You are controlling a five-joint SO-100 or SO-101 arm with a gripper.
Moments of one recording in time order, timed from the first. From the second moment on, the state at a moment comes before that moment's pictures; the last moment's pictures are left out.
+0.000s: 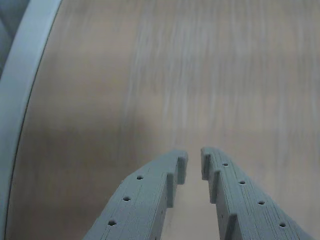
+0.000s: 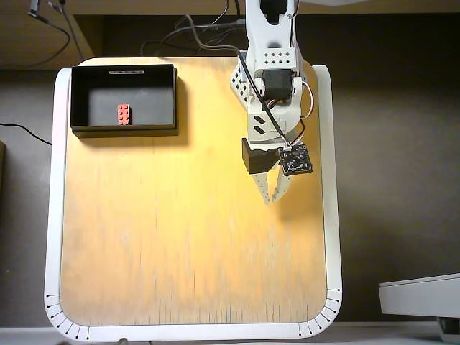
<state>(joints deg) 2.2 183.5 171.1 60.1 189.3</state>
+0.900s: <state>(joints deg) 3.0 183.5 171.8 76.7 181.2</state>
